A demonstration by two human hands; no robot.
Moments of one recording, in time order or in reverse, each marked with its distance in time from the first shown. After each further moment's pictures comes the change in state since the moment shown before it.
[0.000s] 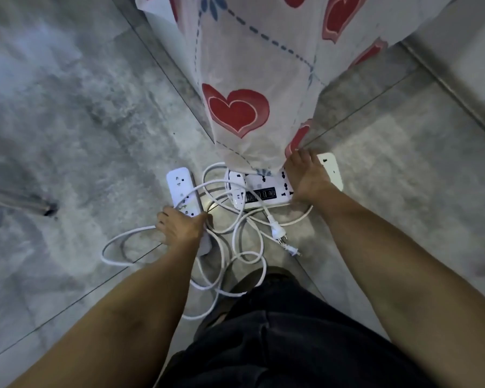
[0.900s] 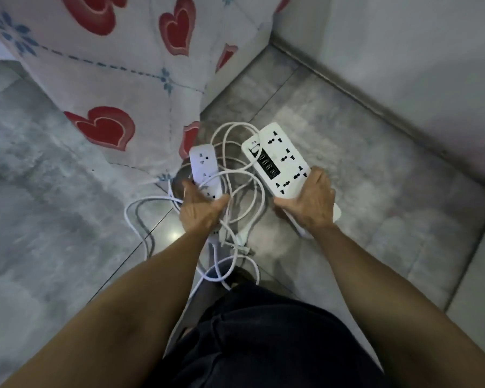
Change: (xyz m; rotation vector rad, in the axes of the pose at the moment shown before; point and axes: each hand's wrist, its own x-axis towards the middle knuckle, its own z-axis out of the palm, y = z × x) left_hand -0.118 0.111 0.042 -0.098 -0.261 0.613; right_hand -0.145 0.066 0.079 0.760 0.506 0.788
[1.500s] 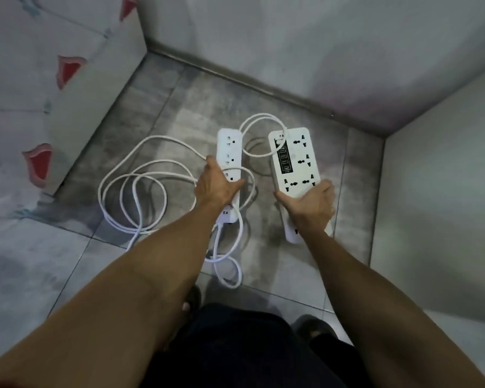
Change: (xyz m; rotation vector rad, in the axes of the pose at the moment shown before) left_hand -0.055 0.140 0.139 0.173 -0.350 0.459; right_hand -0.054 0.147 -0.049 0.178 0.324 0.689
